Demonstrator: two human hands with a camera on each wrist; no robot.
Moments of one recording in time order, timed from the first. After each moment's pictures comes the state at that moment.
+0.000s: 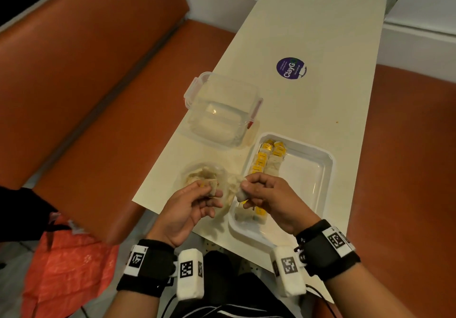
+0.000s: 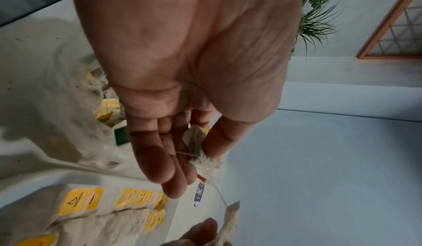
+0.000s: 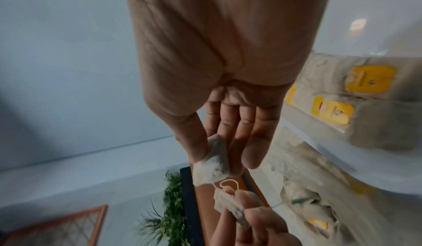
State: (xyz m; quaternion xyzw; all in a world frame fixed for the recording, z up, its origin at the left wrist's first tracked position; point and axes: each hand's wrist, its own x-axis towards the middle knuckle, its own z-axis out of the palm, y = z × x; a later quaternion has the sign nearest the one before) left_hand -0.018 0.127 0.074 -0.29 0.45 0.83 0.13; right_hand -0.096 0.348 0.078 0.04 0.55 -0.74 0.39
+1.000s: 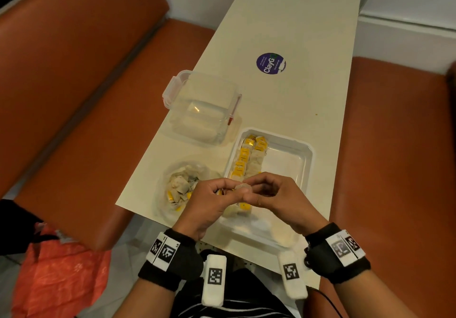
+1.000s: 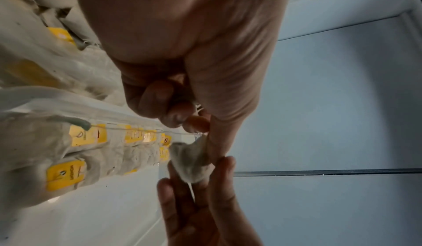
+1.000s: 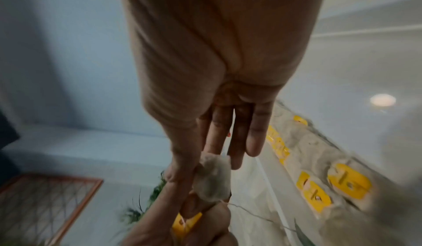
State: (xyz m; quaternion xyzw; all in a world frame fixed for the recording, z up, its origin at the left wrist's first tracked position) left_hand -0.041 0.209 0.089 -0.17 0.70 0.69 0.12; right_hand -0.085 0.407 0.086 -0.05 0.66 -0.68 0.31
